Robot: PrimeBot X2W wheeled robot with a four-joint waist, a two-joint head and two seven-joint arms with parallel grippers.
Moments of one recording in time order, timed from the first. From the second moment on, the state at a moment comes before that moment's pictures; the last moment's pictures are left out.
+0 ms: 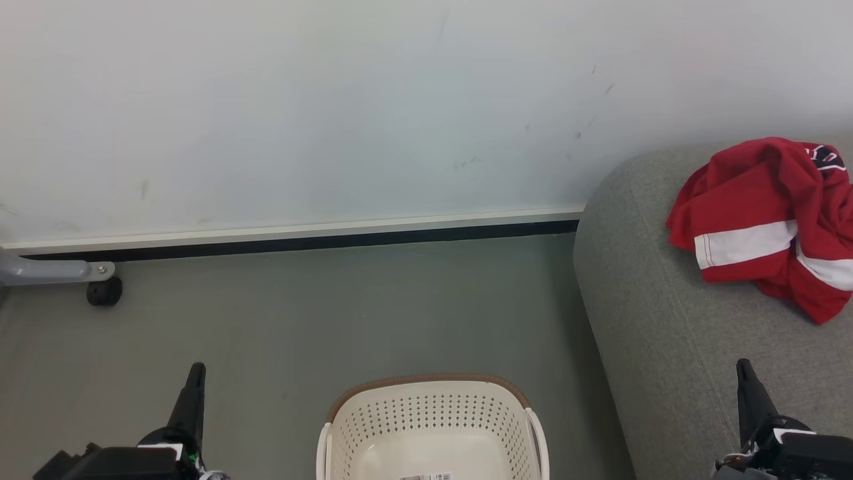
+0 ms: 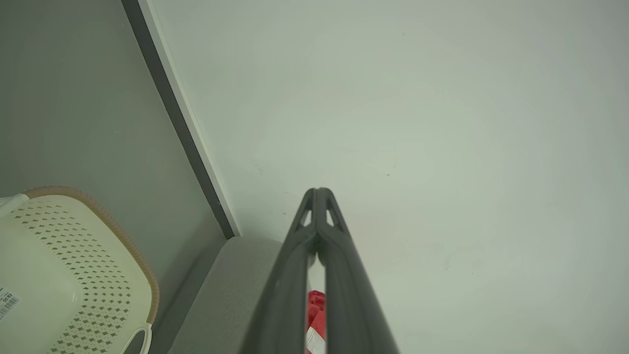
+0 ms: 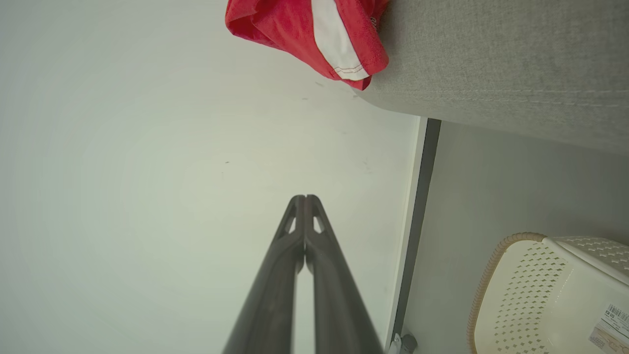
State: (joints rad) left arm -0.08 0.04 0.09 0.30 -1.60 -0.12 0.11; right arm -0.09 -0.04 -0.13 0.30 1.60 0.12 0.11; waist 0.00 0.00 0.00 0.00
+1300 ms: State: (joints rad) left arm -0.08 0.04 0.09 0.30 -1.60 -0.12 0.11; right arm -0.09 -0.04 -0.13 0.30 1.60 0.12 0.11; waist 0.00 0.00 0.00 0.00
